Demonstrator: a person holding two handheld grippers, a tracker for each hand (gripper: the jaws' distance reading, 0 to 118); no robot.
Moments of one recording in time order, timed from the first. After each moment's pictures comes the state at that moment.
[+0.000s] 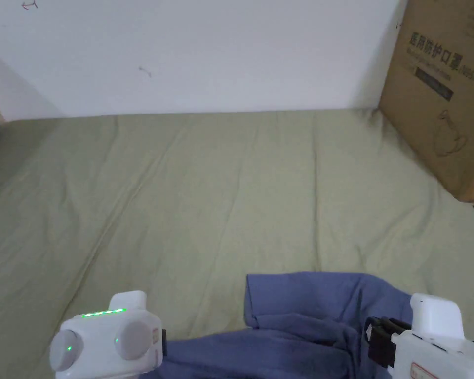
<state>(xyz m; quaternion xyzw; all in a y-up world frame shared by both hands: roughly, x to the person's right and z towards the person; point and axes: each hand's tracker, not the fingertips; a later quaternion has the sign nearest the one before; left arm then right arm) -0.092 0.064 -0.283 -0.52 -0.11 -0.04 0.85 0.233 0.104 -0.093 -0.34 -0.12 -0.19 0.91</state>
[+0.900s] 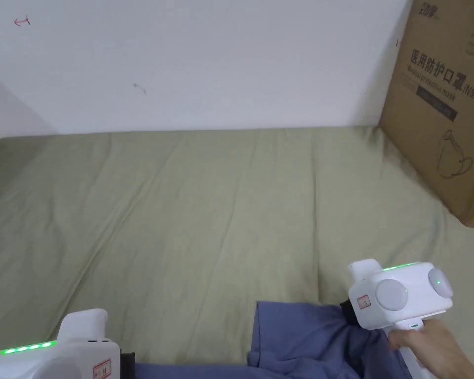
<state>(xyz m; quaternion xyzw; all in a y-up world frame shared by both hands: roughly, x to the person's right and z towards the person) -0.110 0.112 -0.293 -0.50 -0.14 0.00 0.85 0.339 0.025 -0.287 -0.53 -0.06 -0.02 0.84</state>
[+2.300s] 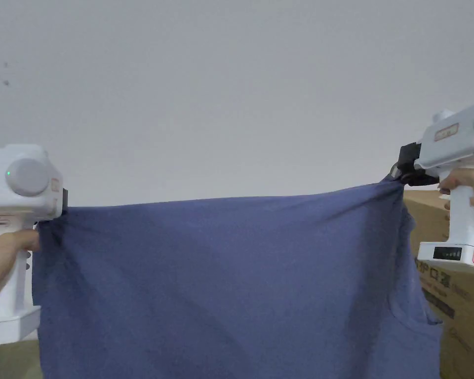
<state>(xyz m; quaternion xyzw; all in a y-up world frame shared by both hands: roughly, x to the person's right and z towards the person) -0.116 0.538 -0.515 -0.13 -0.02 -0.02 0.99 0.431 0.556 -0.368 -0.10 -0.12 -0.20 0.97</state>
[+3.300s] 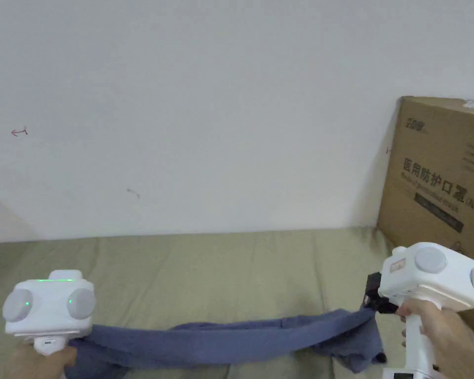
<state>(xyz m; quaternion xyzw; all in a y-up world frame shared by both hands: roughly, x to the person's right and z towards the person) -0.079 0.136 -0.618 -0.41 0.00 -0.11 0.90 0.423 0.150 -0.446 -0.40 -0.18 -0.29 0.85</state>
